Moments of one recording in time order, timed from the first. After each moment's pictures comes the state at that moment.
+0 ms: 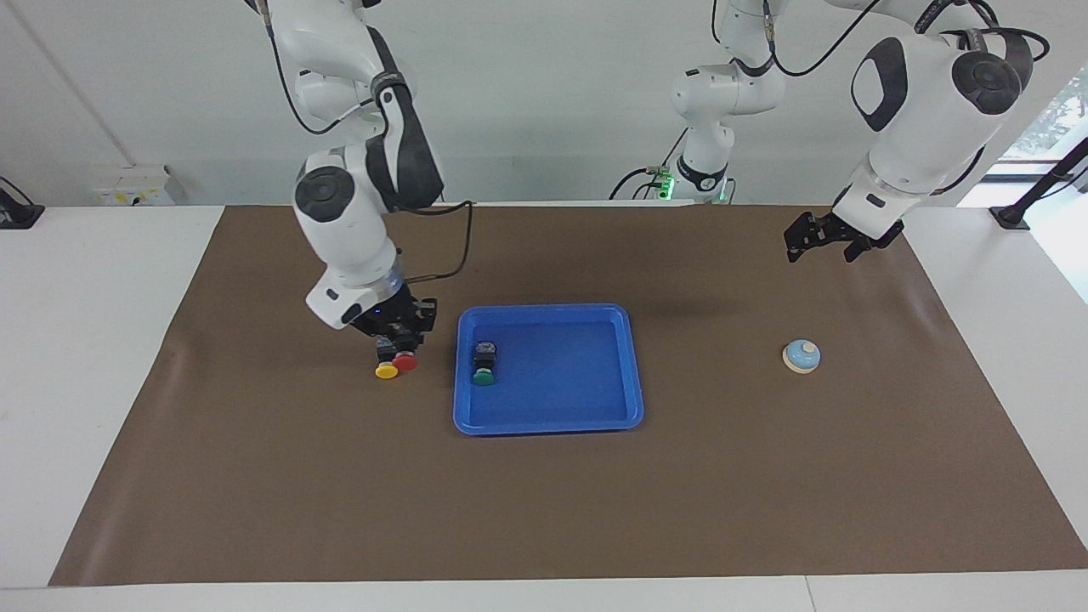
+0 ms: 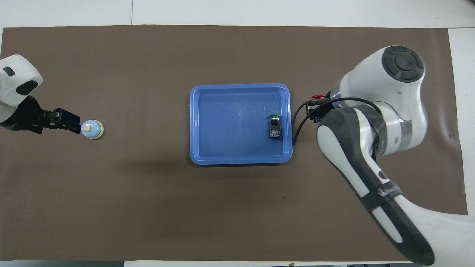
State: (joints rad) left arm 0.03 0.01 -0.10 -1.72 0.00 1.60 0.01; right arm 0.27 0.23 0.02 -1.80 0.08 2.02 0.21
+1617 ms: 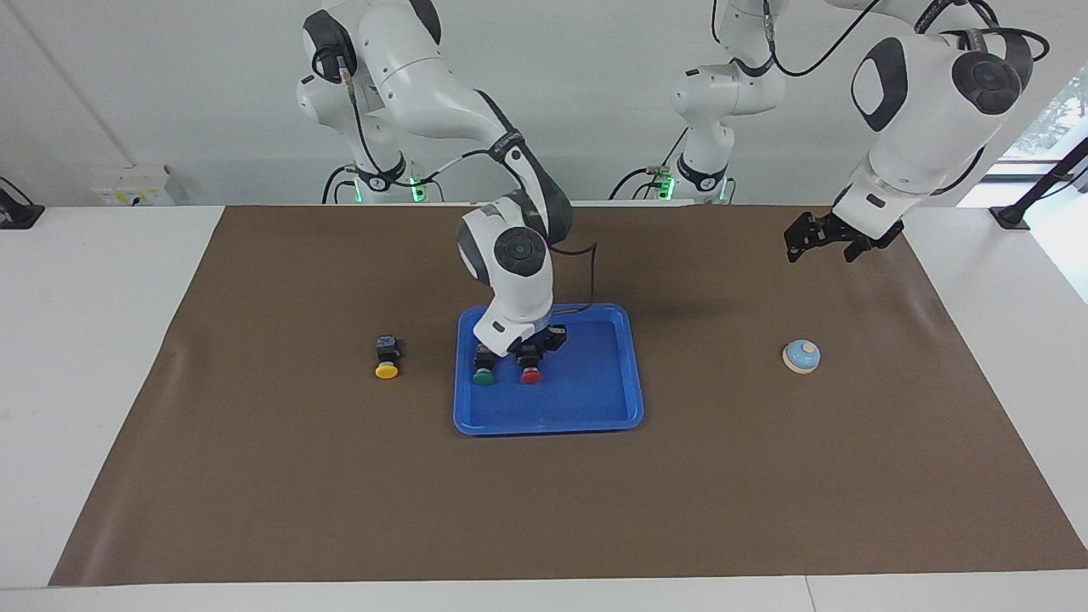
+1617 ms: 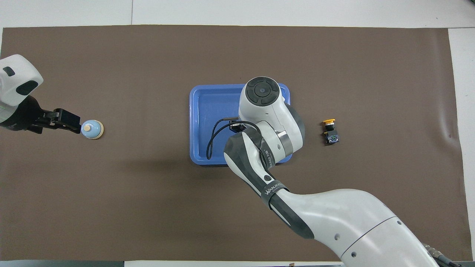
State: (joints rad) left arm 0.03 0.01 -0.10 -1.72 0.00 1.60 0.01; right arm 0.52 0.55 0.02 -1.62 0.08 2.09 0.49
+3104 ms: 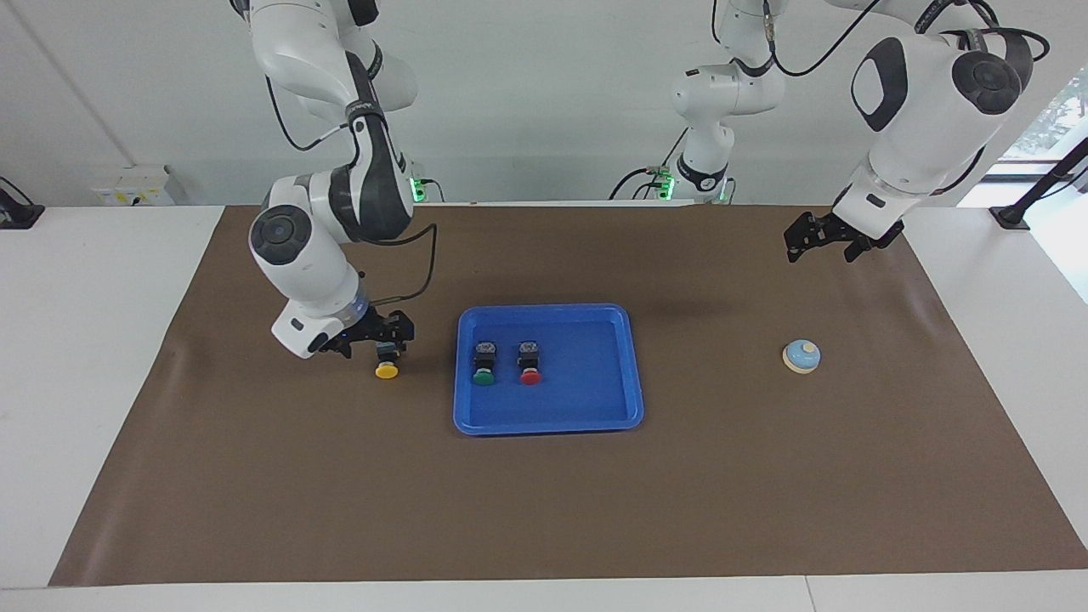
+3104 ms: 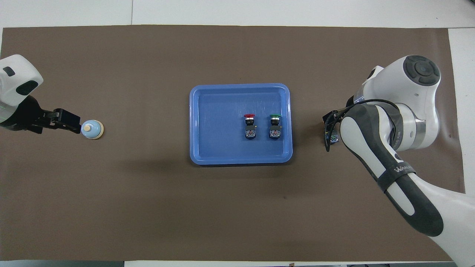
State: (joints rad) left arm 0.03 0.01 -0.10 -1.72 0.00 1.60 0.01; right arm 0.12 0.26 -0.01 -1.94 0.08 2.12 -0.16
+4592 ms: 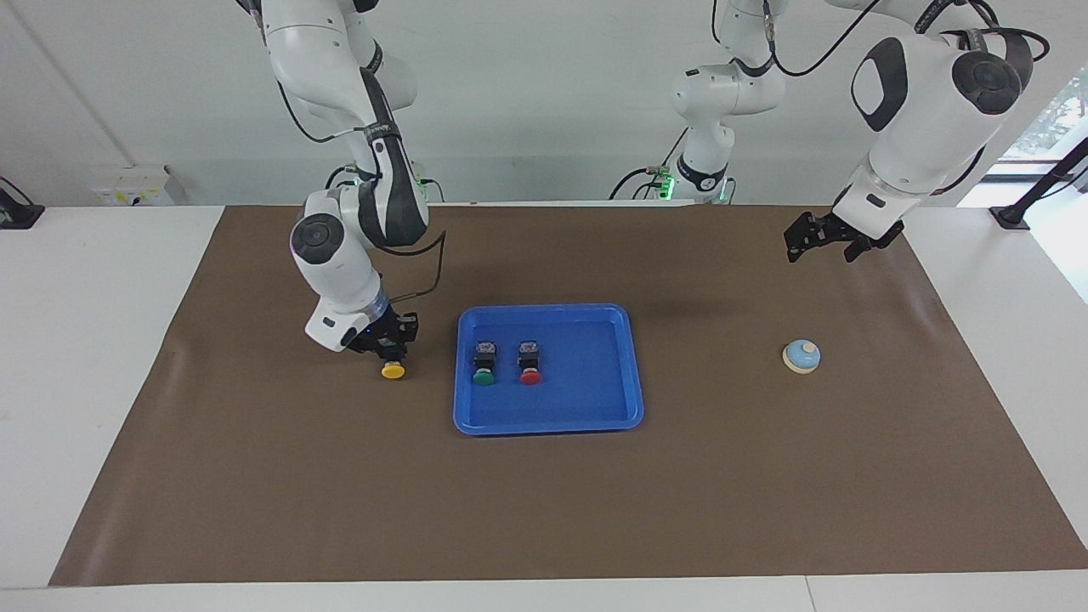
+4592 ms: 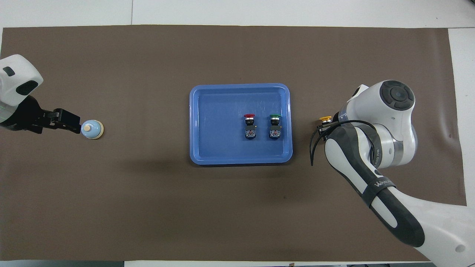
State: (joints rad) left arm 0.03 0.01 -0.10 -1.72 0.00 1.60 0.01; right arm 0.15 0.23 0.01 -2.01 0.08 2.16 -0.07
